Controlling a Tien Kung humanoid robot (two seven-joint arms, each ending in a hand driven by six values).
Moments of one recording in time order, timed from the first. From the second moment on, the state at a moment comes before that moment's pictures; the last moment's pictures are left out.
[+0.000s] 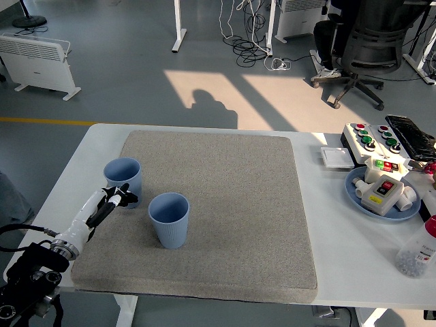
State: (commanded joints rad) left arm -0.45 0.40 -0.85 -0.96 0.97 0.12 -0.34; right arm 0.08 -0.17 0.52 0.18 -0.31 -0.32 -0.13
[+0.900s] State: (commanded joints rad) left arm -0.23 0.51 -1.28 -1.35 1.42 -0.03 -0.06; right arm 0.07 -0.17 0.52 0.18 -0.31 -0.32 -0.14
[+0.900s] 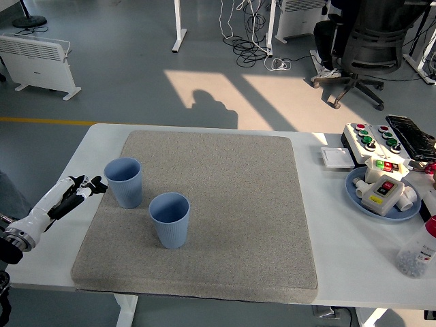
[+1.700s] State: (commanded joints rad) left arm -0.56 0.57 -1.01 -1.42 1.84 -0.34 -0.01; right arm 0.08 -0.17 0.52 0.18 -0.31 -0.32 -0.14
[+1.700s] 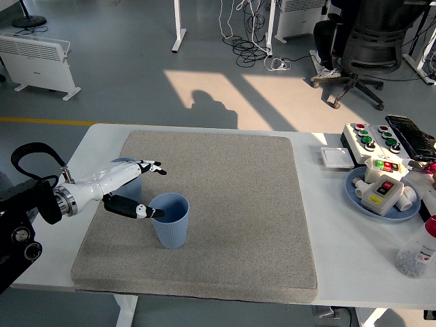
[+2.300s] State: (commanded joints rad) left arm -0.70 0.55 -0.87 -1.38 1.84 -0.42 -0.01; right arm 0.08 -0.17 0.52 0.18 -0.32 -0.32 -0.14
